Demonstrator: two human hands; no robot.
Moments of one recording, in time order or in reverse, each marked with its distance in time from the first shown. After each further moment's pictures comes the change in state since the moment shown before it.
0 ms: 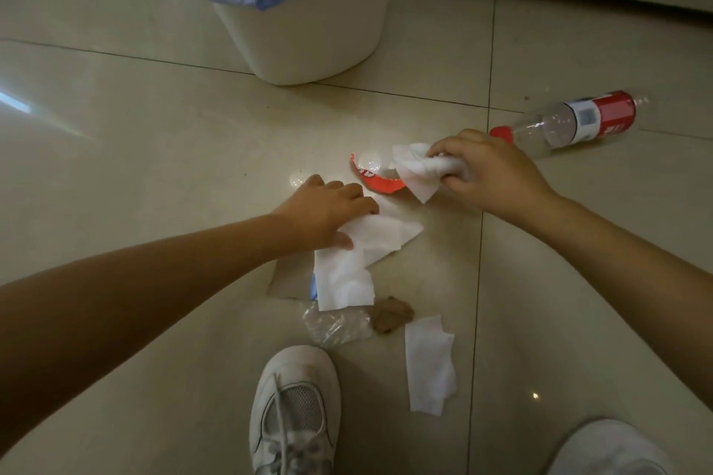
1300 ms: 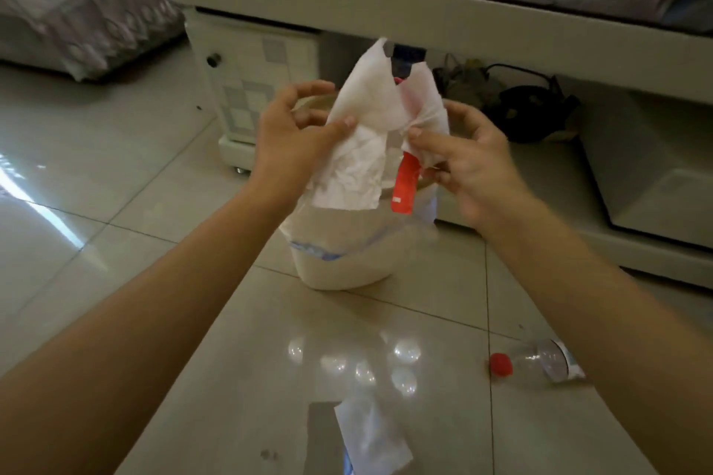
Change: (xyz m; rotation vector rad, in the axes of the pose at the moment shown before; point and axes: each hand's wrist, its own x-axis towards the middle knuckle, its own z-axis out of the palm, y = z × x) left_hand -0.043 -0.071 -0.290 -1.179 1.328 -0.364; right_hand 0.127 -0.168 -0.203 1.202 0.410 0.037
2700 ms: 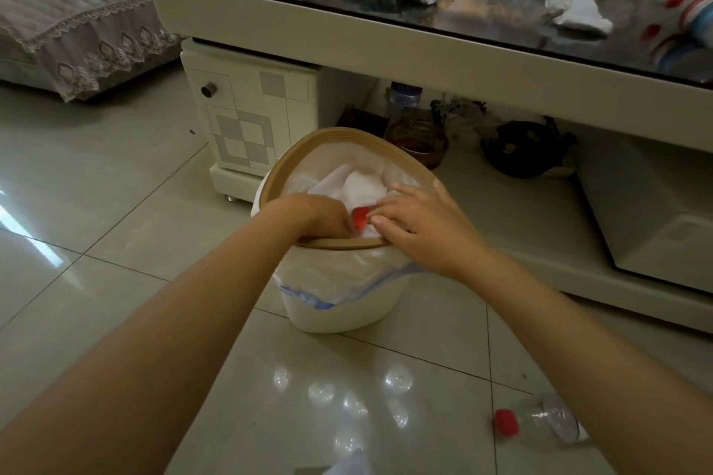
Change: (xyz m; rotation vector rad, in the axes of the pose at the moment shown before) left_hand 0.076 -0.072 0.021 1.136 -0.825 -0.340; right_hand 0.044 0.043 0.005 -1.362 -0.488 -0.454
